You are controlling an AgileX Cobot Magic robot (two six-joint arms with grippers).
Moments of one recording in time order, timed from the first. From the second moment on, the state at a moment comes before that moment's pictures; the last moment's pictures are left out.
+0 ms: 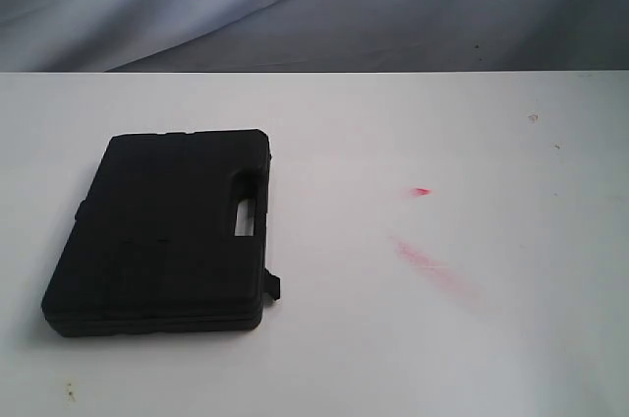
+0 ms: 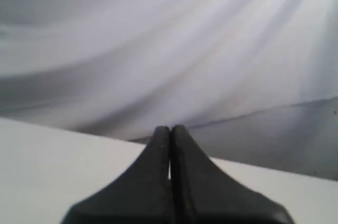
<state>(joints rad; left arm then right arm) -0.02 0.00 0.00 -0.05 -0.03 -0.16 0.10 0.00 0.00 -0.04 0.19 -0.10</state>
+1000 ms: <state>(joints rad) -0.02 0.37 -0.81 -0.05 0.79 0.07 0.10 0.00 0.00 -0.04 0.19 -0.10</state>
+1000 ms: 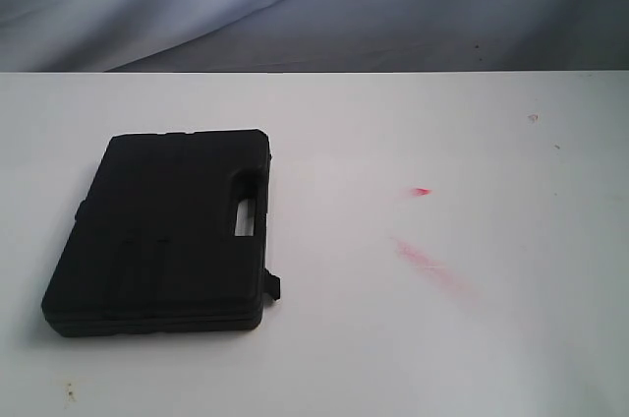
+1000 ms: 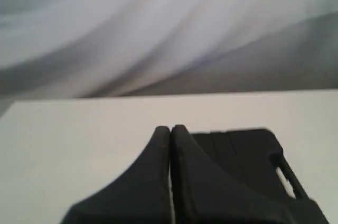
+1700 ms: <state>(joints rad) -0.02 1.06 -1.07 -0.33 1.22 0.11 0.10 0.00 0.00 -0.04 0.19 -0.10</state>
